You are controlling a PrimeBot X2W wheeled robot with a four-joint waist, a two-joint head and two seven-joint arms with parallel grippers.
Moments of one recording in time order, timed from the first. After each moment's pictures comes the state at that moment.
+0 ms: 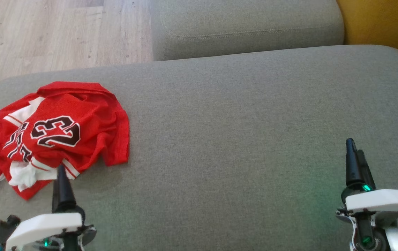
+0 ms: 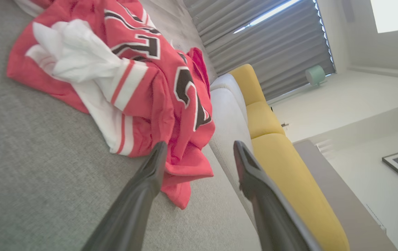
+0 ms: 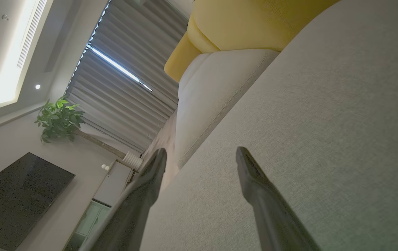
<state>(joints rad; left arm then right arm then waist) 0.01 0.04 0.03 0.19 -1.17 -0.08 -0.03 -0.01 -0.04 -0.05 0.20 0.93 0.13 -0.02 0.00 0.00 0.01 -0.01</state>
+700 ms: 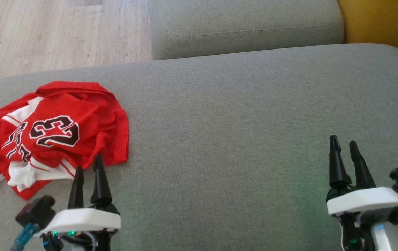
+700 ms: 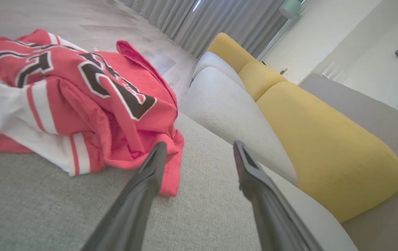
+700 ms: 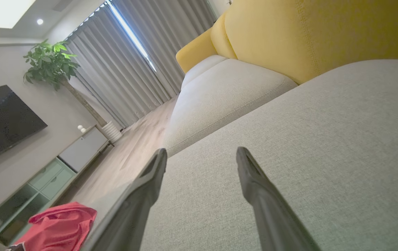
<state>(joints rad) 0.01 0.05 -0.11 0.14 -0.75 -0.02 -0.08 -0.01 -0.04 0.00 0.17 0.59 0.13 -0.08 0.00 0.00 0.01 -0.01</state>
